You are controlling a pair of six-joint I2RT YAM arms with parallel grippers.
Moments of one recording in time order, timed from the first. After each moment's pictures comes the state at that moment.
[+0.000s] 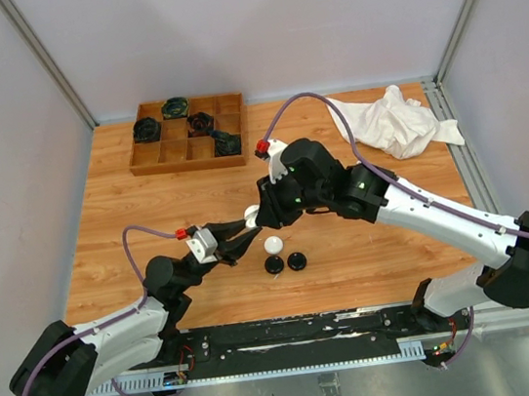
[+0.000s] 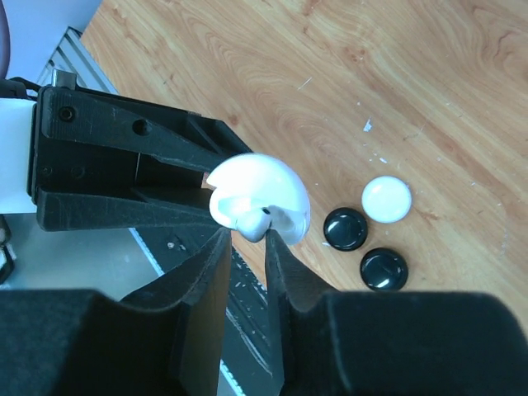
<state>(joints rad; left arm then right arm) -0.71 0.96 0.10 1.22 0.36 0.00 0.97 1.36 1.35 -0.59 -0.16 0.43</state>
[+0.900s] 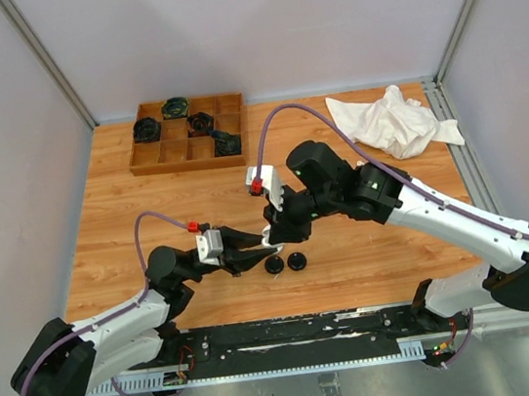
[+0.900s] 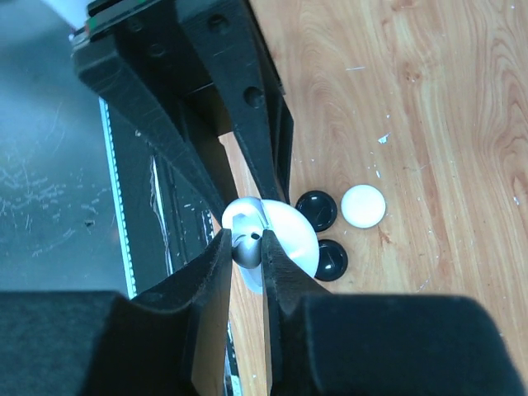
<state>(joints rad) -0.71 0.97 0.17 1.14 0.70 -0.13 0.99 1.32 1.40 -0.76 -0.37 -0.11</state>
